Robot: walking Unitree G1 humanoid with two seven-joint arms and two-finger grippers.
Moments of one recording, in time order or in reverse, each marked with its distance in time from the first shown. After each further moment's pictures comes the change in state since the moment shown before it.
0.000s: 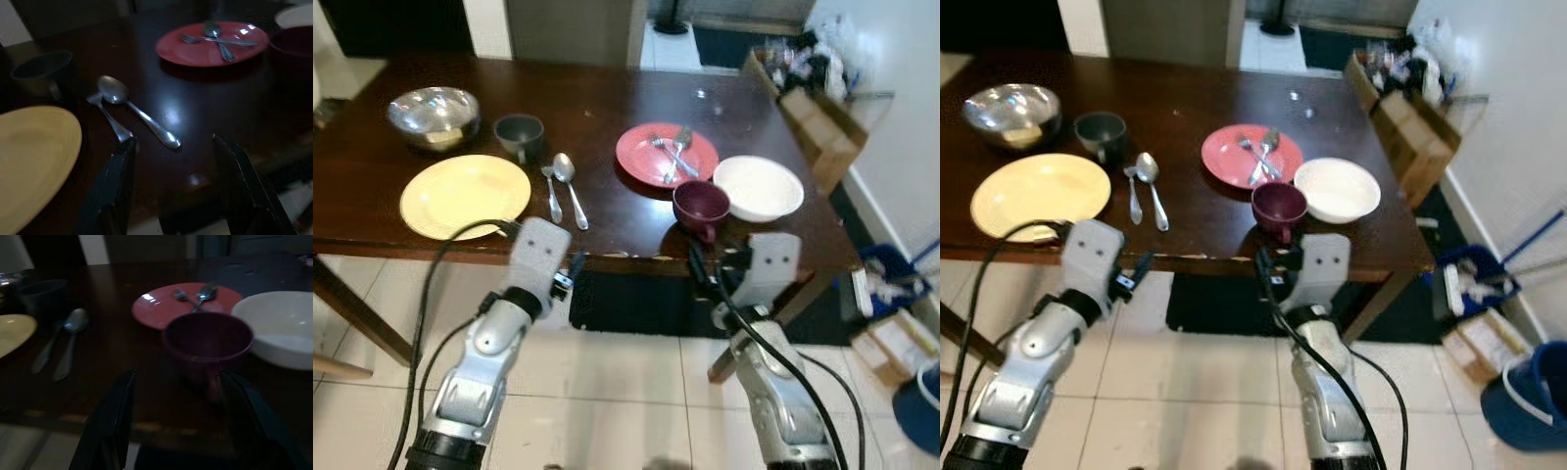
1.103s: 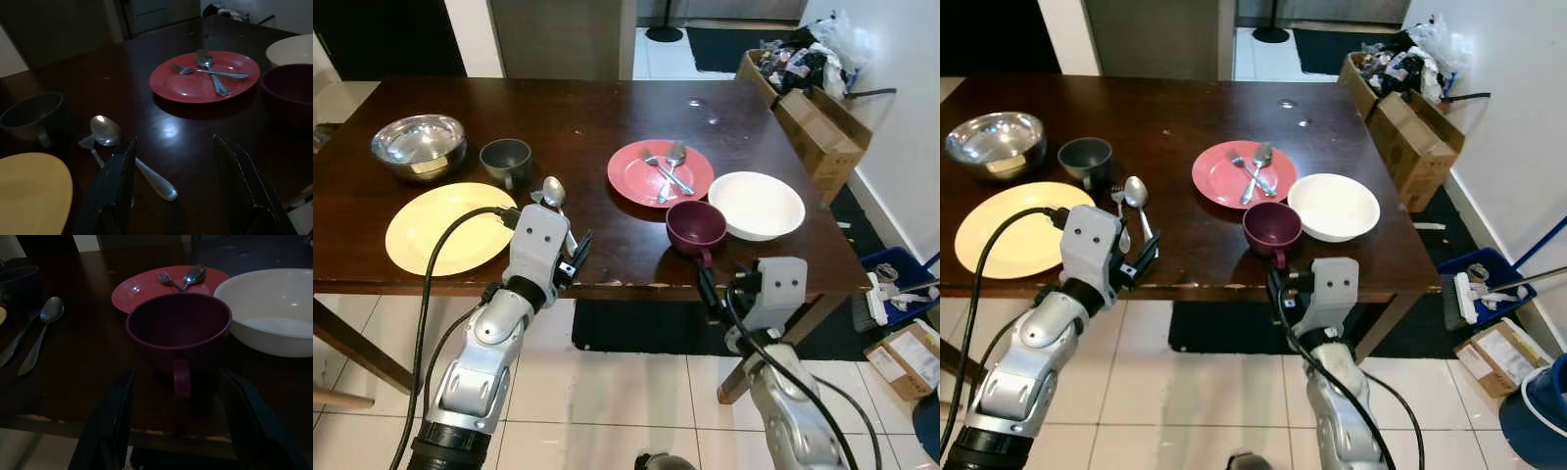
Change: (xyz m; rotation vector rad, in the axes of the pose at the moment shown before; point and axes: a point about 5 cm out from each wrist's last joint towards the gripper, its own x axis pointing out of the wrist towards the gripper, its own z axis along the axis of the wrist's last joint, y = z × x) left arm 0.005 0.004 0.015 -0.004 -0.053 -0.028; right arm -0.010 -0.018 -0.022 -0.002 0.069 -0.006
